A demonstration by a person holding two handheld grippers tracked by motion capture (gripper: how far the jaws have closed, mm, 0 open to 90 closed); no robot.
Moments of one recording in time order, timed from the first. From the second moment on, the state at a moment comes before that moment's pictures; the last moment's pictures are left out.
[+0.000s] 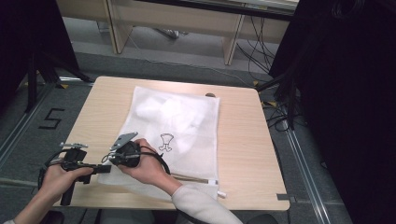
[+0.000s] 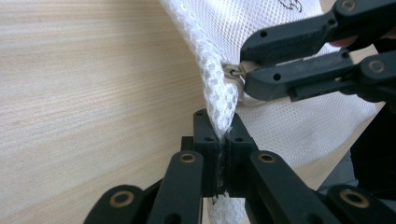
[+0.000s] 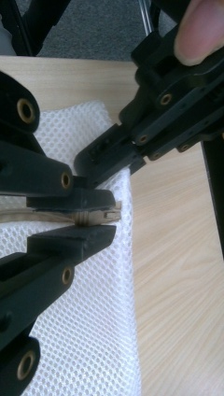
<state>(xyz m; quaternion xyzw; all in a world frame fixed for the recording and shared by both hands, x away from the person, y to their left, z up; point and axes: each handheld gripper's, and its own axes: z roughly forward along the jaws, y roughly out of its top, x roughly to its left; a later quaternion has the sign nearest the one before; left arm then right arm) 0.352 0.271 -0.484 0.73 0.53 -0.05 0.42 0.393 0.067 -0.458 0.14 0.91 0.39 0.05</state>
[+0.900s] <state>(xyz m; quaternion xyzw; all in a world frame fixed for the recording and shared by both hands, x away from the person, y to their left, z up) 0.353 0.268 -0.483 0.73 0.54 -0.04 0.42 0.389 0.054 -0.469 0.15 0.92 0.37 0.04</state>
